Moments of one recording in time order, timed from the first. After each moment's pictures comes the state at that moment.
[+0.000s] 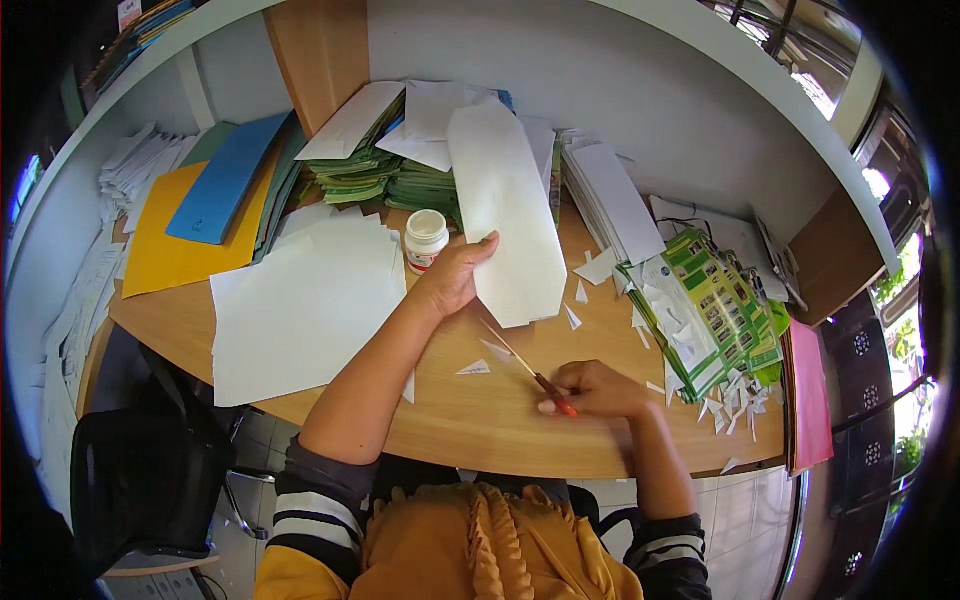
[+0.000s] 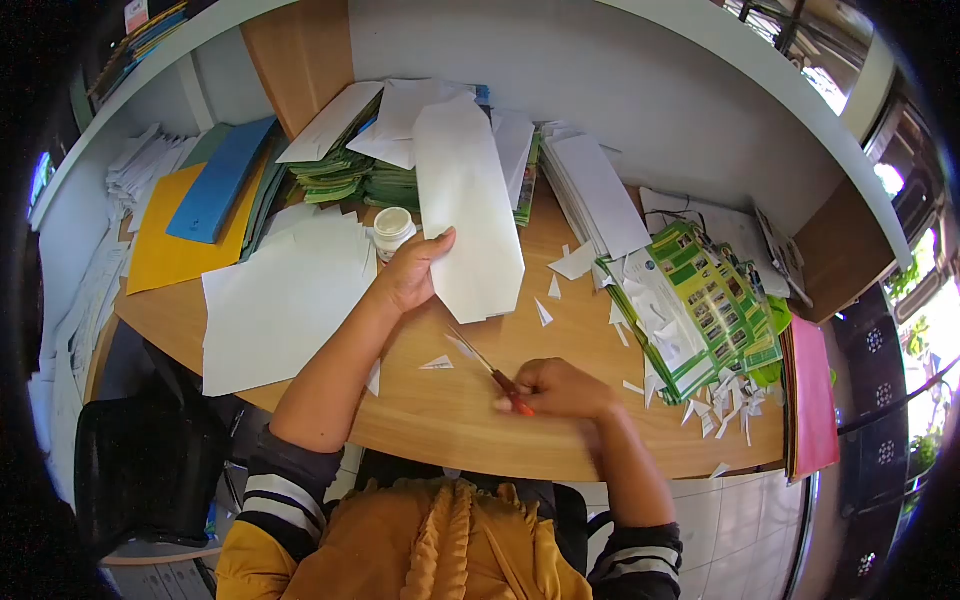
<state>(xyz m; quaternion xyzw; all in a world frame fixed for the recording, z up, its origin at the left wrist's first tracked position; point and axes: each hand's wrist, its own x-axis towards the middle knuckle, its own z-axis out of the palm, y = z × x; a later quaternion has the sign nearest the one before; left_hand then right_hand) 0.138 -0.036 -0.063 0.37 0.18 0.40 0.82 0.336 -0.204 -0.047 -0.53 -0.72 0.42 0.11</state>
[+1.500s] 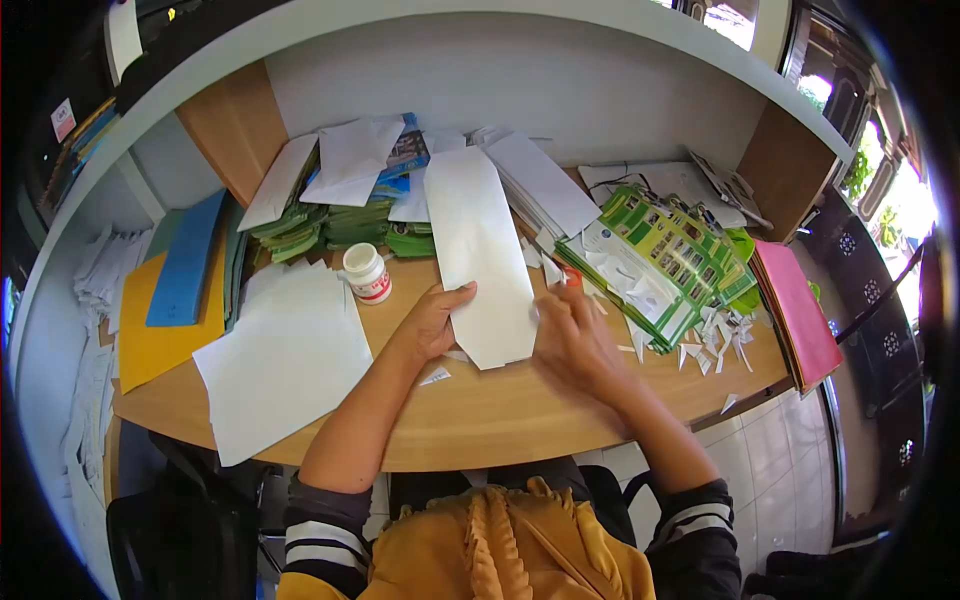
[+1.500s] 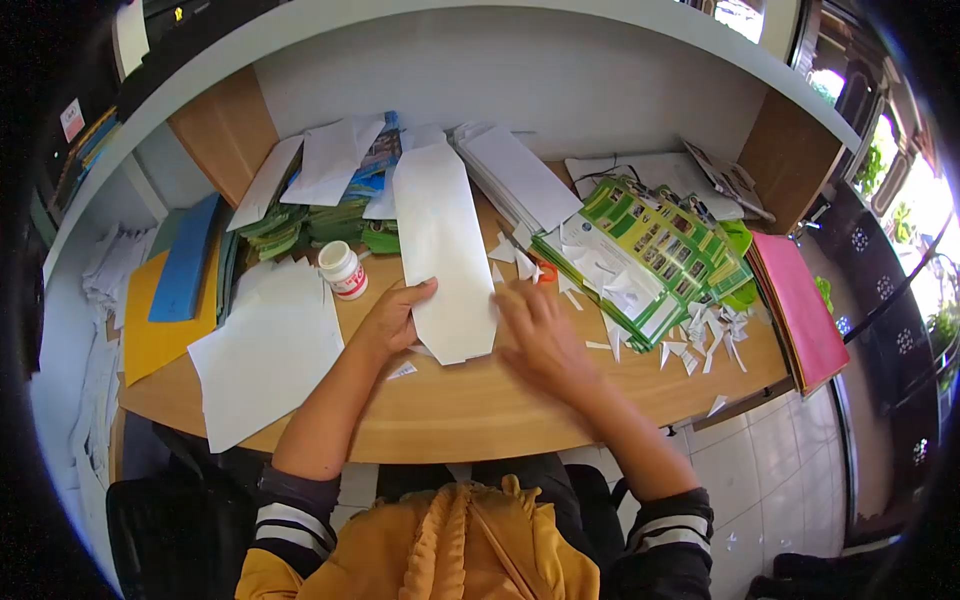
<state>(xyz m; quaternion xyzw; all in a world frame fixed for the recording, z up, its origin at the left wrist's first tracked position) 0.165 -0.077 -0.065 0.39 0.22 0.27 0.85 0.337 -0.225 -0.045 -0.64 -0.68 -0.11 0.35</state>
